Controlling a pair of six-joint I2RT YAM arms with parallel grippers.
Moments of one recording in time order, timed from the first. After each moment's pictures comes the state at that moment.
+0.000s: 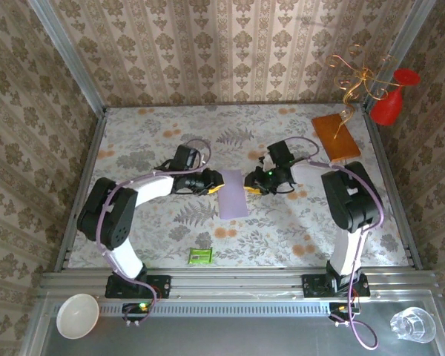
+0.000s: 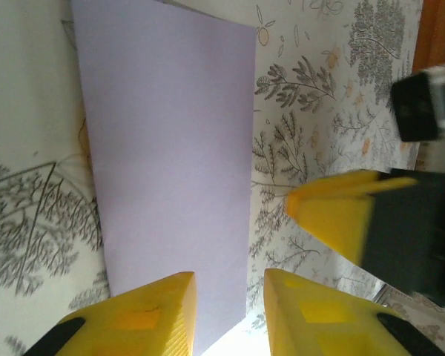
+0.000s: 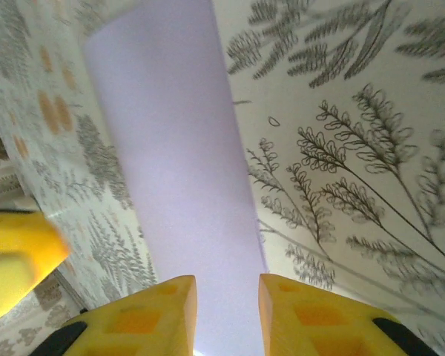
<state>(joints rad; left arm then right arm) -0.52 1.73 0.95 -0.11 0.58 -0.83 0.34 1.86 1.06 -0.27 -0.61 0.71</state>
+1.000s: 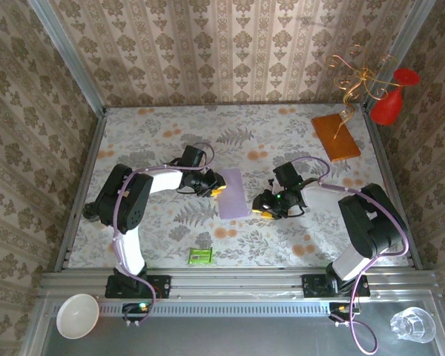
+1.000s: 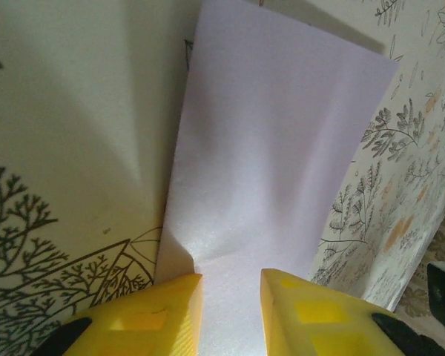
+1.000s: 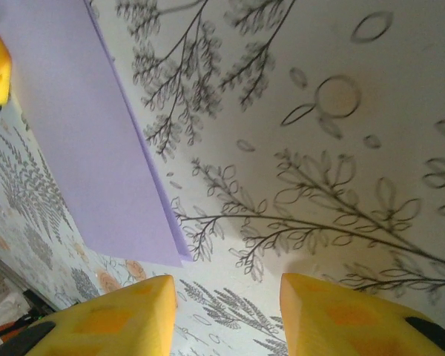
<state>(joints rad) -0.51 1.90 1.03 -0.15 0.55 -0.94 0.42 1.62 0.76 -0.29 -0.51 0.77</state>
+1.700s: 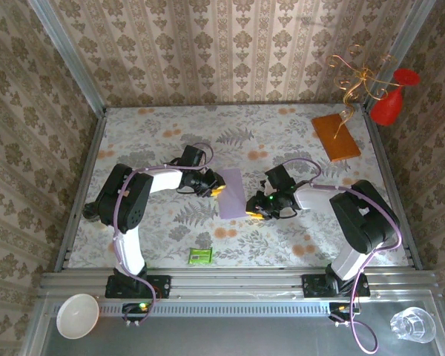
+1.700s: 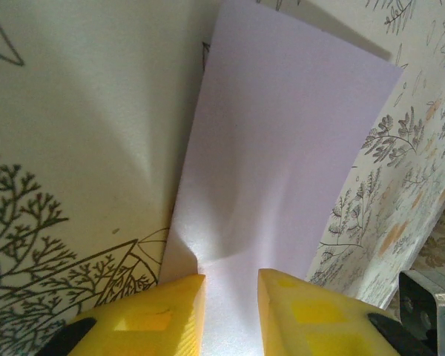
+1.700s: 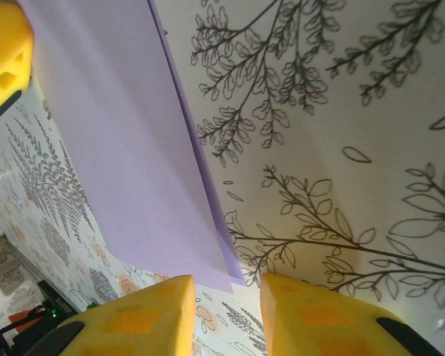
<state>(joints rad) -0.51 1.91 1.04 -0.15 0.56 -0.98 0.49 1.68 0.76 -0.17 -0.53 0.83</state>
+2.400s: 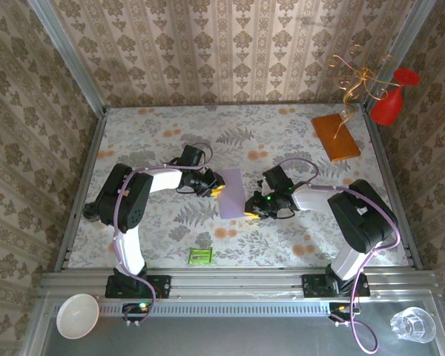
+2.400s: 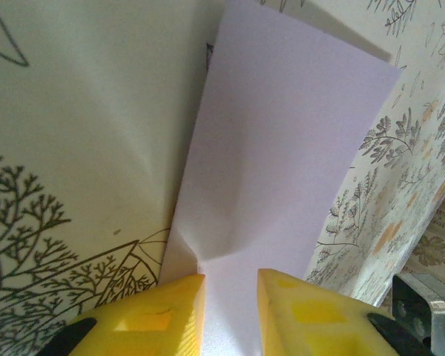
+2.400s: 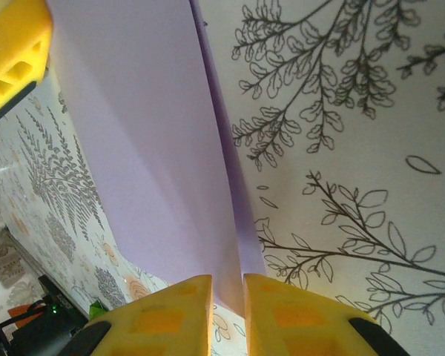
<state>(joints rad) -0.50 1.91 1.04 -0.15 0.57 -0.98 0.50 1.69 0.76 -0.13 -0.53 0.84</state>
